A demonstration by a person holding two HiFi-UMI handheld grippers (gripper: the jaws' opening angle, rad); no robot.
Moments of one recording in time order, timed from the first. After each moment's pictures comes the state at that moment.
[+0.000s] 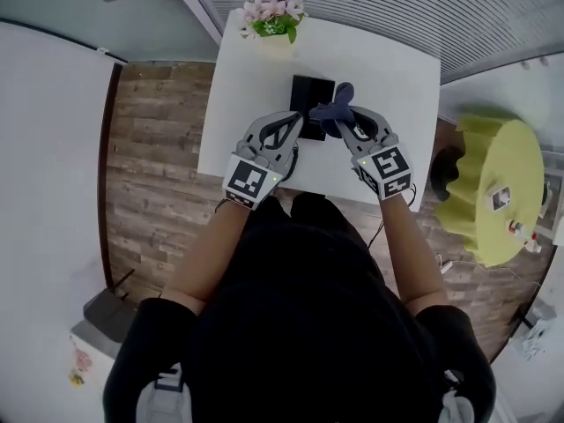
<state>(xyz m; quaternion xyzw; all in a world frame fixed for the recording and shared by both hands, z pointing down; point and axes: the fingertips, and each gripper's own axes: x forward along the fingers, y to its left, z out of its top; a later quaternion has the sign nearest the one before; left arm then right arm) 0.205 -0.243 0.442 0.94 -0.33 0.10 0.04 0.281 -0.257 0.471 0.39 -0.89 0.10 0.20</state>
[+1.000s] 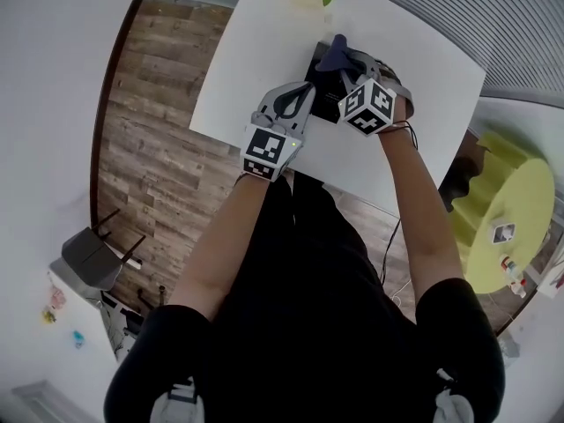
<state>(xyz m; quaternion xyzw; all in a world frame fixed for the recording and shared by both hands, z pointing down) 0.201 -0.269 0.548 0.87 -0.46 0.13 0.13 0.251 -0.345 0.634 0.23 -0.84 -0.11 0.48</state>
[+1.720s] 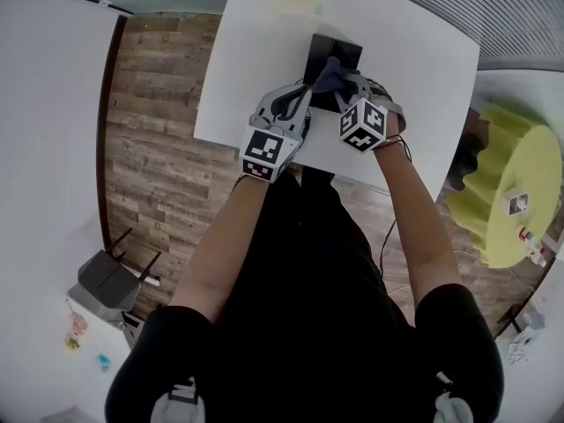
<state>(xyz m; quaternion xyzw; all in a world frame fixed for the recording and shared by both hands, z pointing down) 0.192 -0.248 0.565 0.89 -0.41 0.14 0.15 0.249 -0.271 0.670 0.24 -0.84 -0.06 0.49</state>
